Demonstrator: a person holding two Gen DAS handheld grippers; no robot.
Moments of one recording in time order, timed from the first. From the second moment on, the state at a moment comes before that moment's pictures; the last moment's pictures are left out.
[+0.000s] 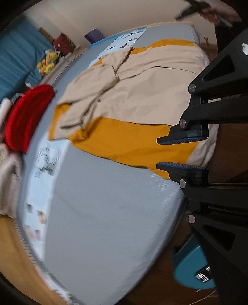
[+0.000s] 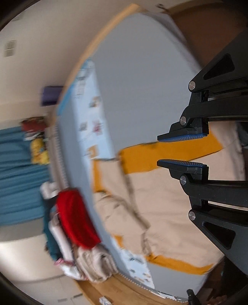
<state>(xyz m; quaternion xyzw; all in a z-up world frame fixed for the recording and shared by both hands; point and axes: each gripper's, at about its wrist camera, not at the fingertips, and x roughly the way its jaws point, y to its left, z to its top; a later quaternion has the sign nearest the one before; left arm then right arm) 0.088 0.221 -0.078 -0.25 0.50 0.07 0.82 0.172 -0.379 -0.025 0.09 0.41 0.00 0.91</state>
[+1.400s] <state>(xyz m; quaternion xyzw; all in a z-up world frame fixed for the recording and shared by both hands) 0.098 0.178 -0.114 -0.09 0.59 0.06 0.80 0.205 -0.397 -0.142 0.13 0.60 -0.01 0.79</state>
